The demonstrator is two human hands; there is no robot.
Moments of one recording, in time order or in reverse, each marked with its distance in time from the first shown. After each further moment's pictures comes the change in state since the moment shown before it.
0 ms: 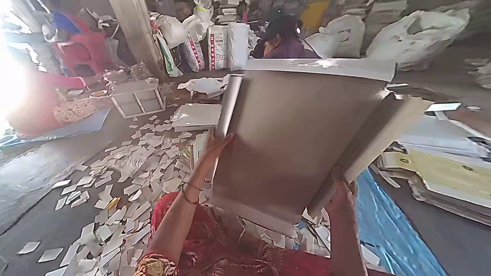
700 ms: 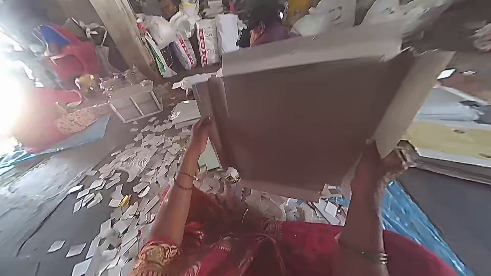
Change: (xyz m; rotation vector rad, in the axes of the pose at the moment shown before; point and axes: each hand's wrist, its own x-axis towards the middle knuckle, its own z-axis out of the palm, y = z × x) left_hand -0.035 0.014 -0.031 -0.254 -0.083 0.204; right_hand 0.018 -0.041 -0.061 -0.604 0.287 -0.273
